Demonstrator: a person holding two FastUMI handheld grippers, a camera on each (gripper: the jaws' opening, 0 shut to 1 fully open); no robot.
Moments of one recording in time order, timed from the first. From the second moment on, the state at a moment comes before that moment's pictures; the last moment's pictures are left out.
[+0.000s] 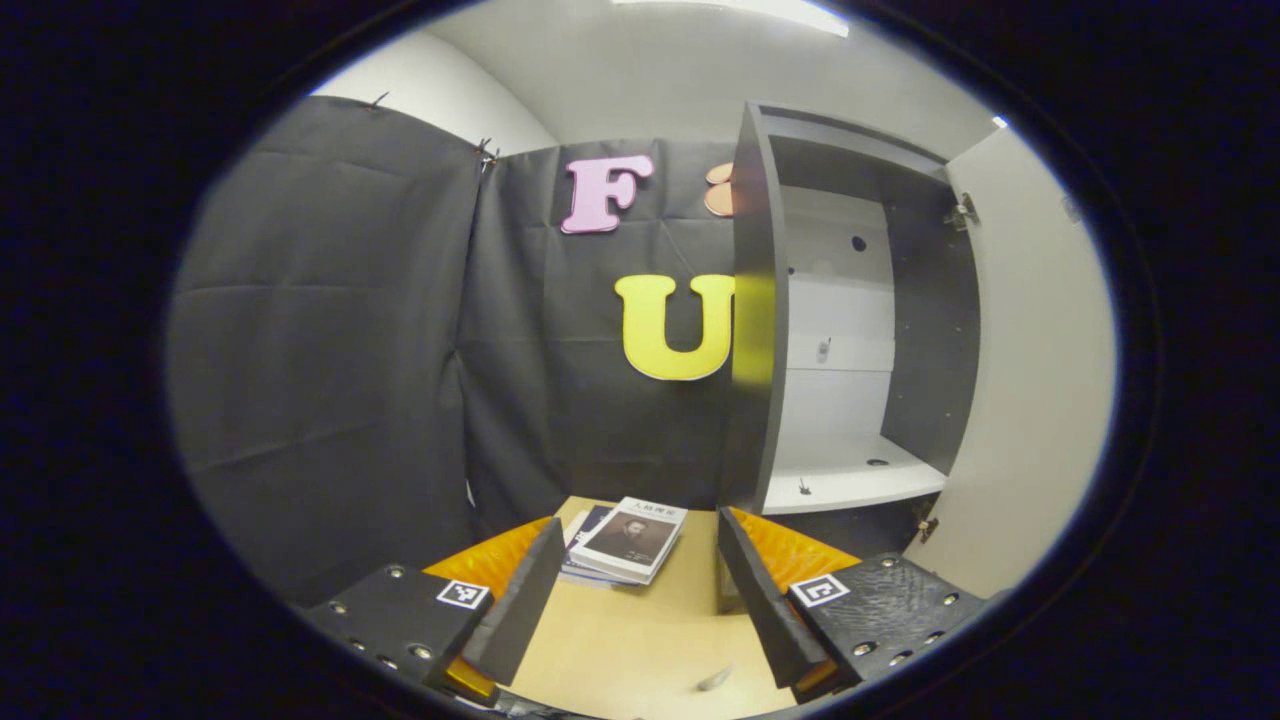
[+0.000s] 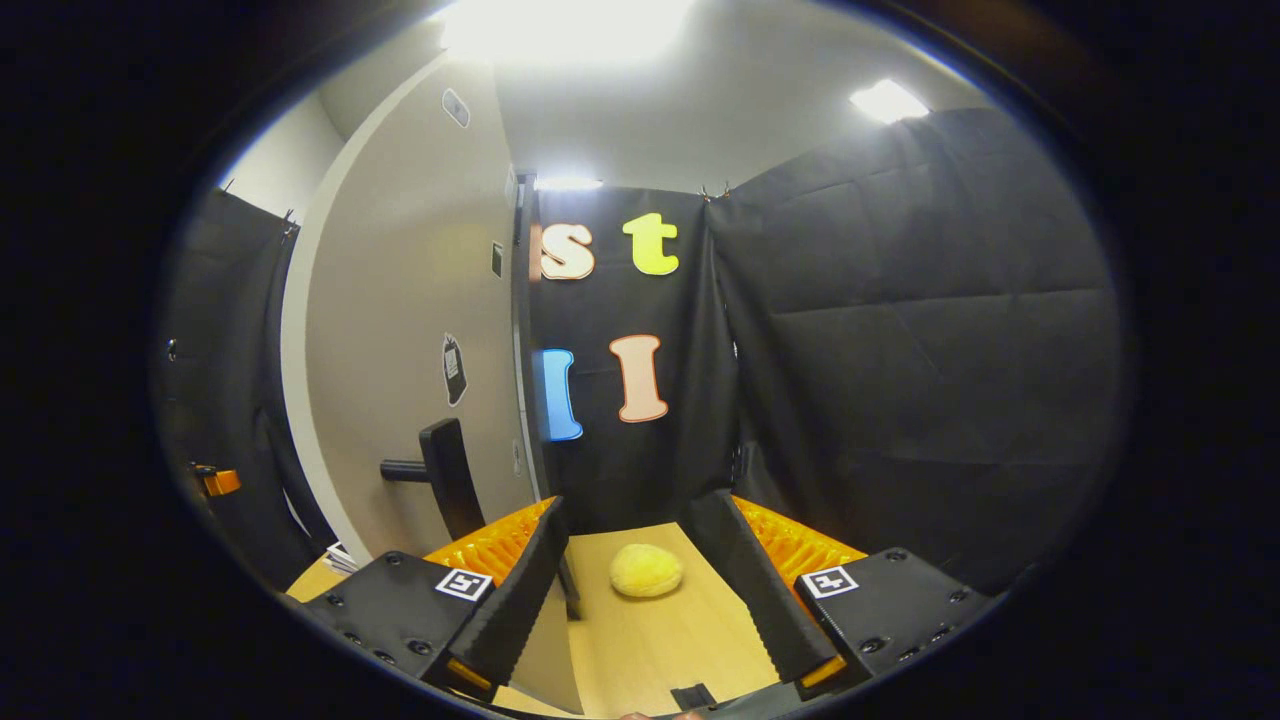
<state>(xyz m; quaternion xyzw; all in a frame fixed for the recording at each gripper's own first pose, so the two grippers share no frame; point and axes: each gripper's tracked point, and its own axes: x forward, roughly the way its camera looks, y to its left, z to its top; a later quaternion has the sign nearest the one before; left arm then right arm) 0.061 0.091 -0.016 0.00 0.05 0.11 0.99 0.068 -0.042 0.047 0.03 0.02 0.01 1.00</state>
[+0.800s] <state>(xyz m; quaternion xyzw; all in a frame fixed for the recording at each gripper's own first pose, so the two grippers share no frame) 0.027 0.133 -0.062 0.00 0.09 0.09 0.99 0.066 0.102 0.026 0.07 0.05 0.08 0.99</state>
